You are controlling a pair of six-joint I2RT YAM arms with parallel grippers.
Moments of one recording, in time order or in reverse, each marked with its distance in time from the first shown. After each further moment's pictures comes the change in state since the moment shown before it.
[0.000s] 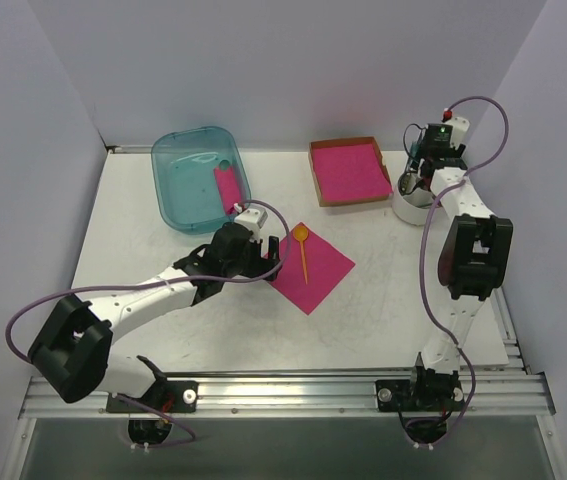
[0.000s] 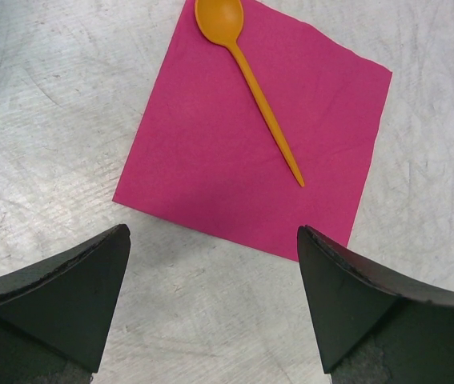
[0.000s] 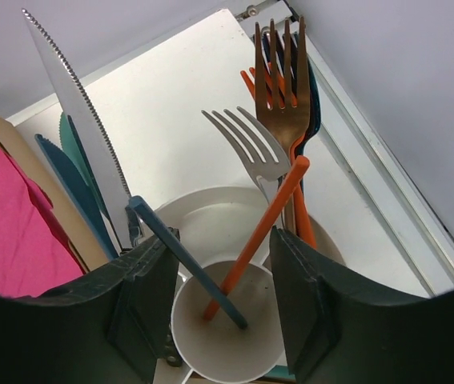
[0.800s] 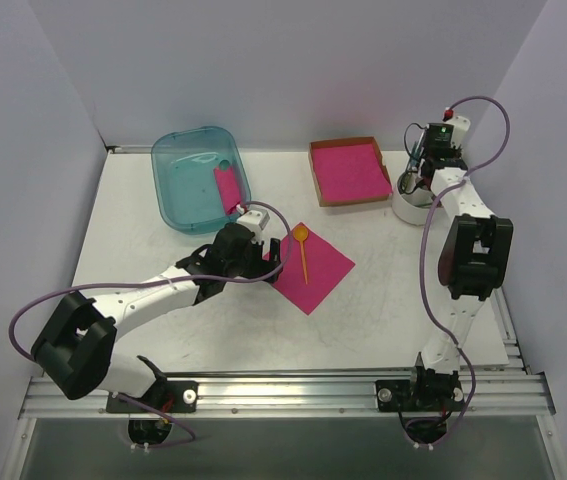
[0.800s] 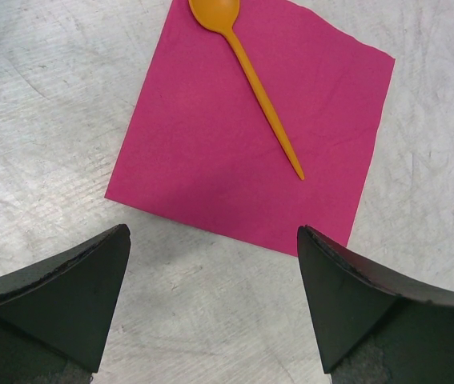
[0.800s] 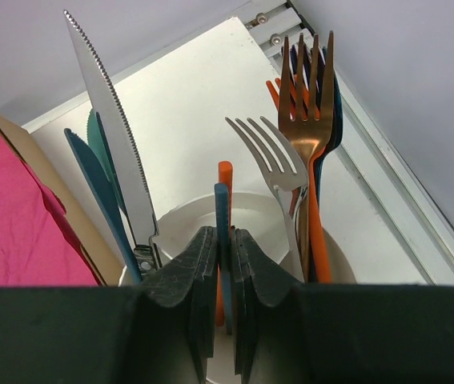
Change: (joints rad) left arm 0.000 0.023 0.000 0.000 0.021 0.003; right arm -0.001 0.002 -0.001 0.023 -0.026 0.018
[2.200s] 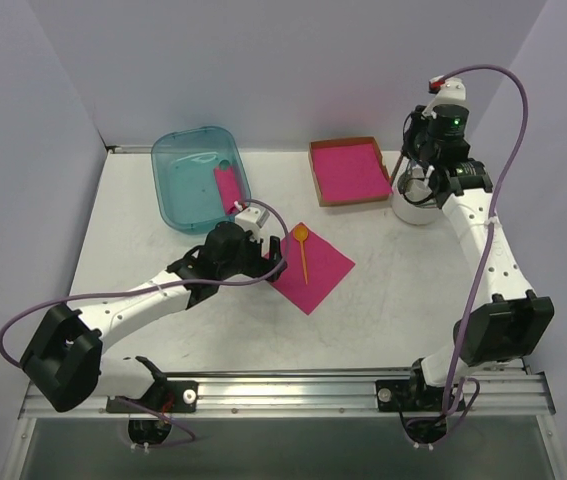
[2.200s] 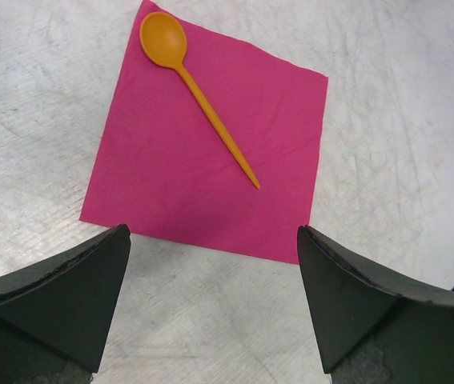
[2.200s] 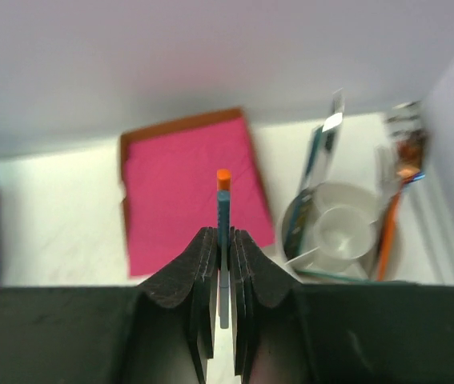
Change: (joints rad) left arm 0.000 -0.076 -0.015 0.047 0.072 0.022; right arm 0.182 -0.526 -0.085 -0.134 -0.184 -0.139
